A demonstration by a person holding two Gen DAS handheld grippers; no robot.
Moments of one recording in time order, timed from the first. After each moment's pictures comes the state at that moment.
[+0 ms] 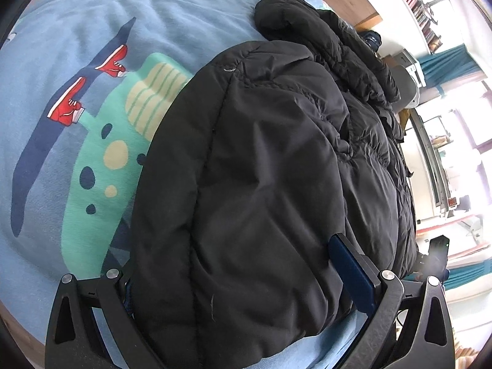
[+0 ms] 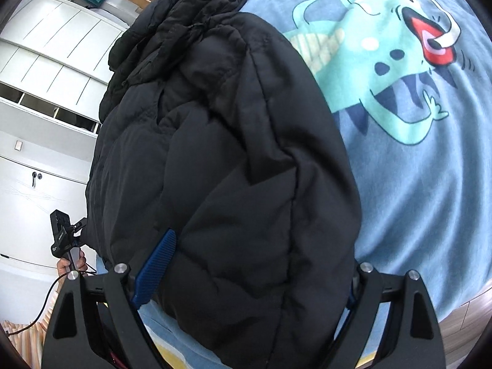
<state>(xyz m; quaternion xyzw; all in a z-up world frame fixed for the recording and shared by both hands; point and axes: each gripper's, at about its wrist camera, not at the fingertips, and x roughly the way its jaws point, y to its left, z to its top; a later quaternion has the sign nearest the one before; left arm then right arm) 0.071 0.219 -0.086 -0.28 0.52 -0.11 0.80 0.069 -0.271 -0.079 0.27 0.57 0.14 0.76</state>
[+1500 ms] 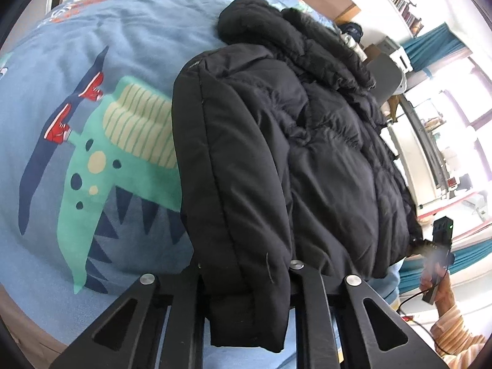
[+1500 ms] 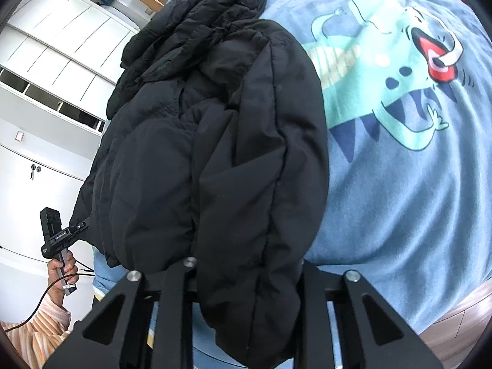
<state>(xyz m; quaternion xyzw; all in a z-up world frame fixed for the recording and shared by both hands) 0.059 0.186 -0.053 -0.25 0.50 -0.14 0.82 0.061 -0.255 -0.063 0.25 0.55 0.14 0.79</state>
